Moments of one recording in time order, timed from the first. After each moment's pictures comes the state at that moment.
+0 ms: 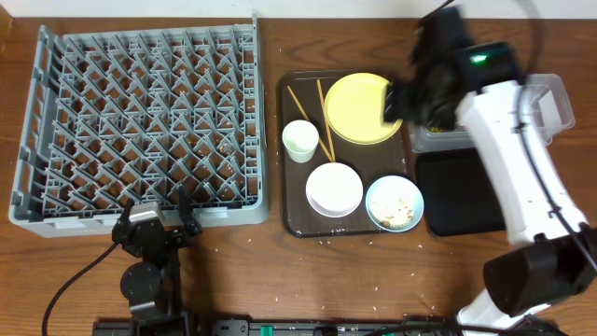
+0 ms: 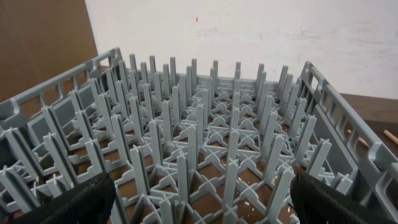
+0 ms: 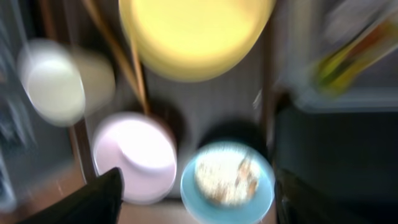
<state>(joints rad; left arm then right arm) 0.21 0.01 0.02 -0.12 0.00 -0.03 0.26 1.80 1.83 -1.29 -0.07 0.36</state>
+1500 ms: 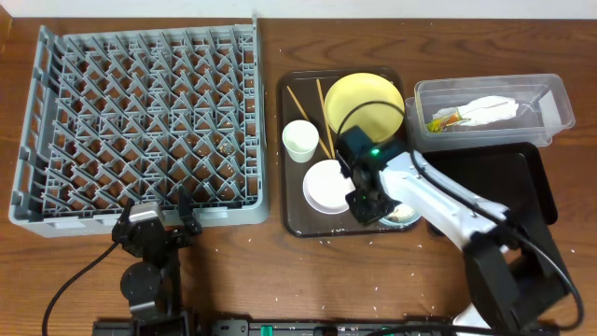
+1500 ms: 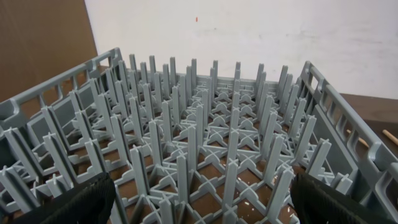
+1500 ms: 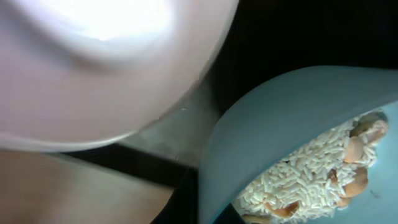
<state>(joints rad) 0.21 0.01 0.02 -0.12 0.00 -0.03 0.58 1.76 1.17 -1.03 0.03 0.12</state>
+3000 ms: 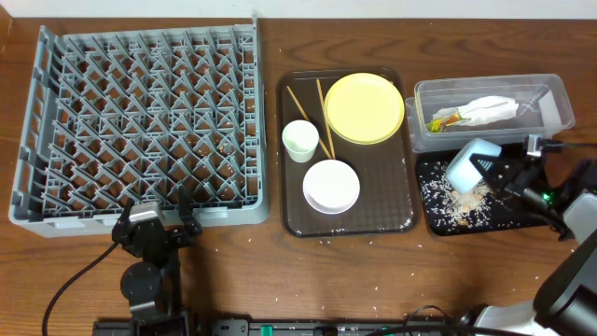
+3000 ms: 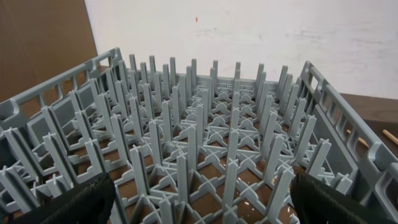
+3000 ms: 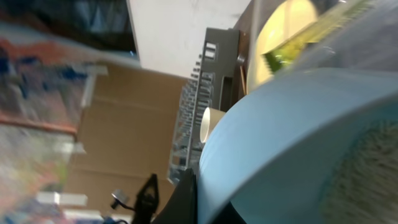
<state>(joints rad) 0.21 0.01 0.02 -0.12 0.00 -0.03 -0.64 1.68 0.82 -0.51 -1.49 -0.01</state>
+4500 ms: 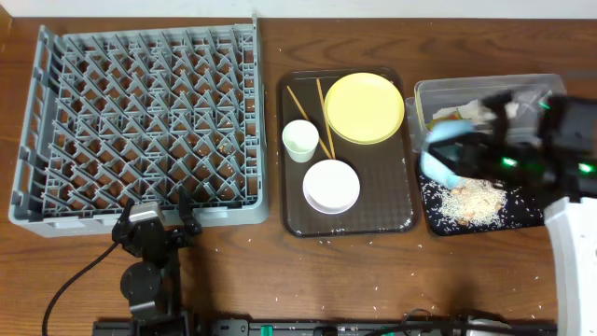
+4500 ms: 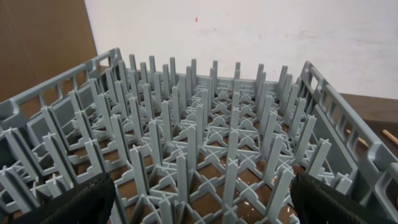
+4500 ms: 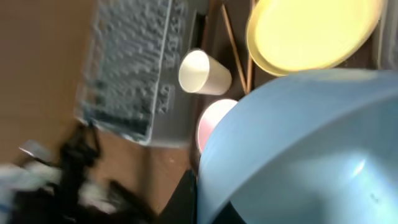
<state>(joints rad) 0.21 0.01 0.02 -0.12 0.00 -0.03 -0.10 1.27 1.24 -1.02 -0.79 0.12</state>
